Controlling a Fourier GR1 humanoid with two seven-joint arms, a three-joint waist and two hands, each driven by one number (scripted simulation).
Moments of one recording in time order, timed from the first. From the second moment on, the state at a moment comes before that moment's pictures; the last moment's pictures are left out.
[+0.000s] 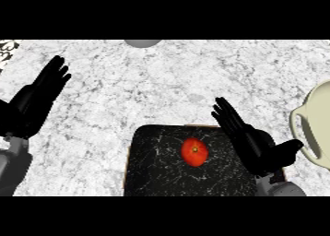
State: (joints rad) left arm -0.27 0.49 -0.10 -1.53 0.39 0.06 0.16; right arm -0.09 -0.21 0.33 -1.59 -0.37 0.02 0.02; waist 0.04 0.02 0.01
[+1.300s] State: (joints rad) left arm -0.12 0.32 -0.17 -1.63 0.28 0.27 0.24; right arm -0.11 -0.46 0.58 -2.08 0.68 -0.29 0.67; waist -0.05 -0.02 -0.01
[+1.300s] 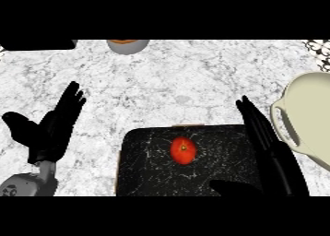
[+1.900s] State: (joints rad) left arm -0.14 0.30 -0.20 -1.64 0.26 0.27 0.25; right arm -0.29 -0.36 0.62 -2.26 0.62 0.13 1.17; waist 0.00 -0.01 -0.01
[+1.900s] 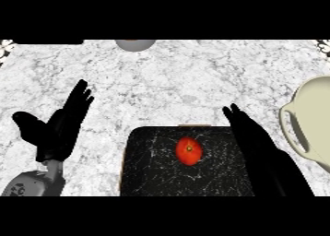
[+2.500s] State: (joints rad) left arm -0.16 0.29 -0.19 -1.66 0.25 0.27 0.28; right arm -0.32 -0.22 0.62 -2.08 0.60 0.20 1.22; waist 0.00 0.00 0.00
